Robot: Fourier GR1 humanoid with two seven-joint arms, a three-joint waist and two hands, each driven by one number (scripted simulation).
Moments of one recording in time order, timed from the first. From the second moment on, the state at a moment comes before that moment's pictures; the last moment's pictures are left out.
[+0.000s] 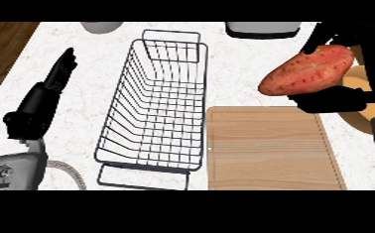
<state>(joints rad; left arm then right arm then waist) -0.19 0.26 0.11 -1.57 -0.15 -0.11 0.00 -0.52 -0.43 0.05 -1.89 0.38 0.10 0.41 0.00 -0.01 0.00</state>
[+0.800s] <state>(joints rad) -0.20 0.26 0.11 -1.57 -0.16 -0.13 0.00 -1.11 -0.16 0.20 -1.74 0.32 0.22 0.96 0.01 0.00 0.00</state>
